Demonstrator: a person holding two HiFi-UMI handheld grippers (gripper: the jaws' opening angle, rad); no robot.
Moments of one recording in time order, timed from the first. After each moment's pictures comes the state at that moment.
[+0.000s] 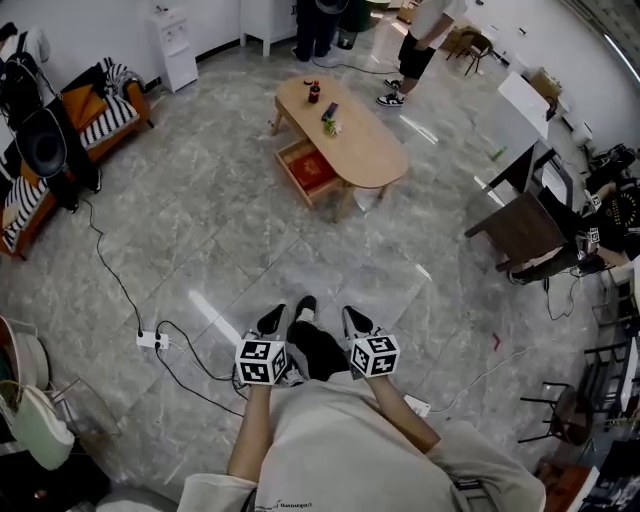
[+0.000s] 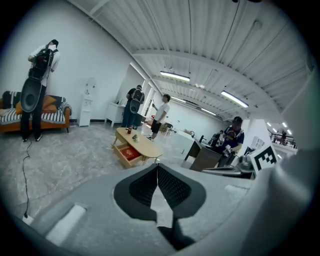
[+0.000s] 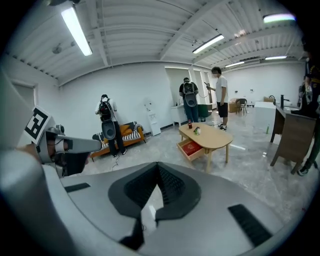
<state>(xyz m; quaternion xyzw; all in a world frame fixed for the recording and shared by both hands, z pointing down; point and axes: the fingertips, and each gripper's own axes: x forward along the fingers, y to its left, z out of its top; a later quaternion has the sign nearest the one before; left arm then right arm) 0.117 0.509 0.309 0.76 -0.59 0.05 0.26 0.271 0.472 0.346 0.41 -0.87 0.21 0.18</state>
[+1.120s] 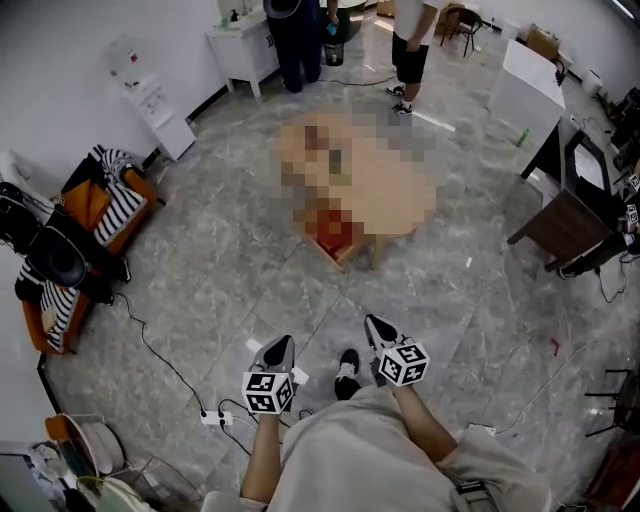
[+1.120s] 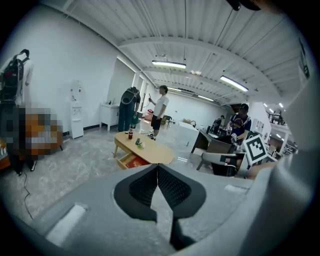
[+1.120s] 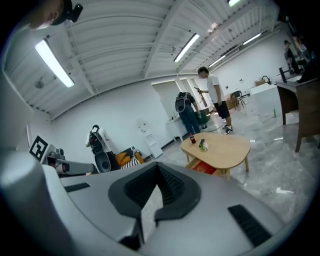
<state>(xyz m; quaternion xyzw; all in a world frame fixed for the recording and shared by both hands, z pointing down) 0.018 0.275 0.283 0.78 -0.57 0.14 0.23 0.208 0.211 0.318 0.42 -0.87 0.27 0.03</state>
